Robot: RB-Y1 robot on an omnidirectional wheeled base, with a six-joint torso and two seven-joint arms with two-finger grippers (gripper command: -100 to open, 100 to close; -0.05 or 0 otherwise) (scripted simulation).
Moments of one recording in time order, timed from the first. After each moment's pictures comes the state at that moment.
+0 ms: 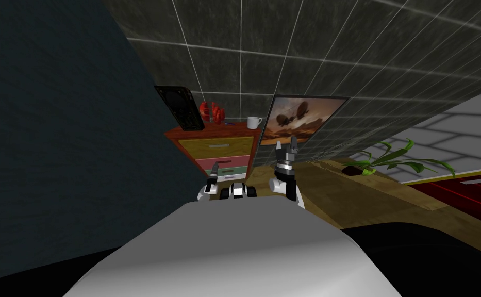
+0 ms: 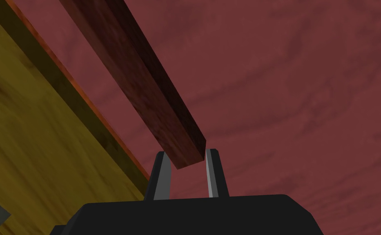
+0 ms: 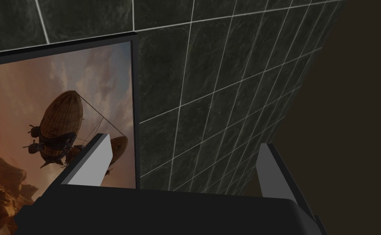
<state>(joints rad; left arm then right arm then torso) -0.08 0.03 0.12 -0.75 -0.12 -0.84 -0.33 0.46 0.04 -0.04 -2.28 0.03 -0.49 -0.11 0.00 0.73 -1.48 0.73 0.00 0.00</state>
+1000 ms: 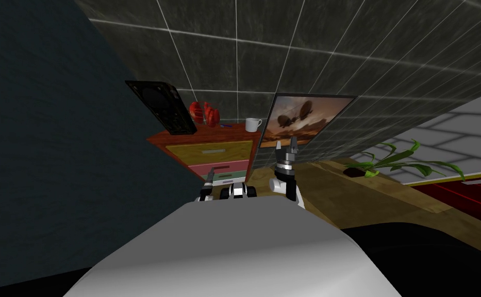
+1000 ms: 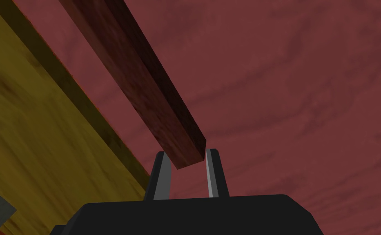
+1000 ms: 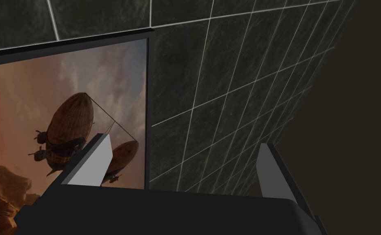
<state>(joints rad) 0.21 0.05 0.08 -1.04 -0.15 -0.85 -0.26 0.46 0.04 -0.04 -2.28 0.03 -0.49 -0.11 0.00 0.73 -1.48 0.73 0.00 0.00</state>
